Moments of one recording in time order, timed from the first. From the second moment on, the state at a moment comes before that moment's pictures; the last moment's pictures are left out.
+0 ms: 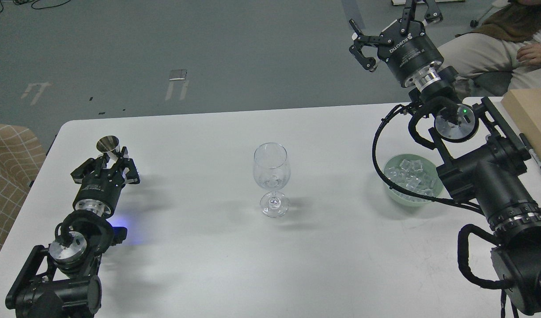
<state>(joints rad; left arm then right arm) -0.21 0.11 -1.64 -0.93 -0.22 -0.25 0.10 0.79 -0.01 1.41 0.76 -0.34 0.46 -0.01</state>
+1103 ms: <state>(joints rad) -0.21 0.11 -1.62 -0.93 -0.21 -0.28 0.10 0.79 -0.01 1.41 0.76 -0.34 0.46 -0.01</state>
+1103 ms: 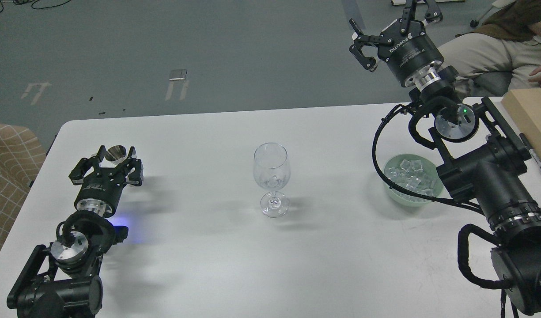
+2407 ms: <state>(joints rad) -0.21 0.27 -1.63 -1.10 -0.21 -0.33 0.11 0.79 -0.01 1.42 0.77 -0.34 0.46 -0.01</state>
